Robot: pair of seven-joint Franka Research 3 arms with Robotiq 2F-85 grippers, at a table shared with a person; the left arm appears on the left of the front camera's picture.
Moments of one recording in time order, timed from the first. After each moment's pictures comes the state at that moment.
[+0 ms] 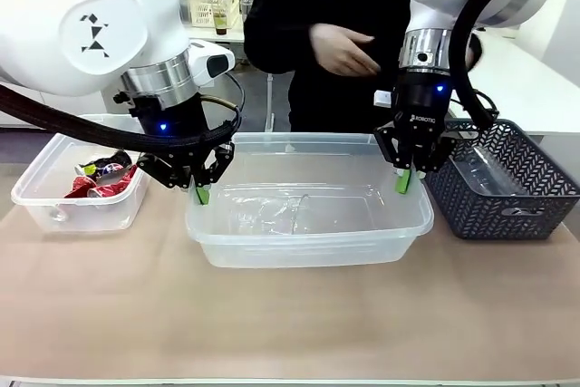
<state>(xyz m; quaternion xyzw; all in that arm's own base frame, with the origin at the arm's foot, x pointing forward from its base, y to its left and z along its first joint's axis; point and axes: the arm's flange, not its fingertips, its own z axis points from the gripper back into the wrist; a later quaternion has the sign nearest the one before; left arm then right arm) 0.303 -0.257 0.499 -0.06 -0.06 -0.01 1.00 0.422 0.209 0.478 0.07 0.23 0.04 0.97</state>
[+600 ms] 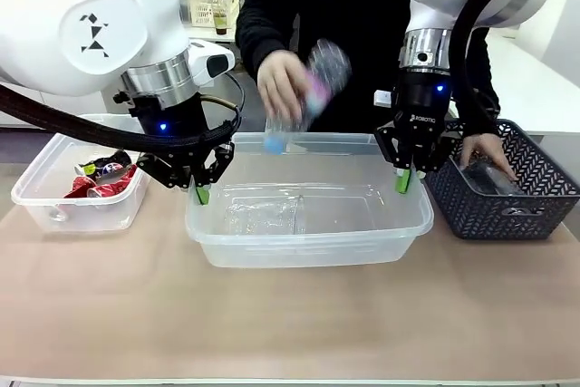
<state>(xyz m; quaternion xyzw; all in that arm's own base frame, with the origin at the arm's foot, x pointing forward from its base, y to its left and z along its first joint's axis) 0.303 -0.257 0.499 -0.06 -0.06 -0.01 1.00 0.422 0.209 0.478 0.07 0.23 0.04 0.97</state>
